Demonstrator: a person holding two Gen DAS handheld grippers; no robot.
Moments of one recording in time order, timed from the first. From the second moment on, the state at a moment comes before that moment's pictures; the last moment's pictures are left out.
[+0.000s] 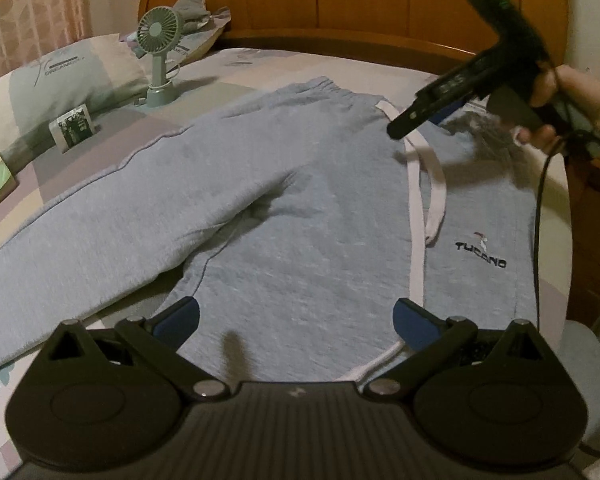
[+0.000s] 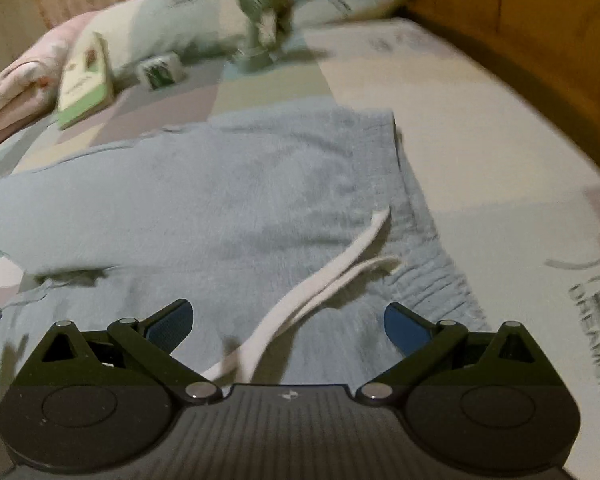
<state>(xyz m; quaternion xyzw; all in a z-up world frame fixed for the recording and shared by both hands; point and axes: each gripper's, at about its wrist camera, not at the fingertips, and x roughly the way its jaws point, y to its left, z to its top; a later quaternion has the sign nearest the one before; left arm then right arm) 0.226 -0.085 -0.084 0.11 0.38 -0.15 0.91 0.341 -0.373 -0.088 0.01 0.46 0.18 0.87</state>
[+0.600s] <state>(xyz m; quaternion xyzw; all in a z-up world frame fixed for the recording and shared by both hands) 0.230 -0.068 -0.085 0.08 0.37 -0.15 0.92 0.380 -0.347 -0.069 0.04 0.44 0.23 0.86</state>
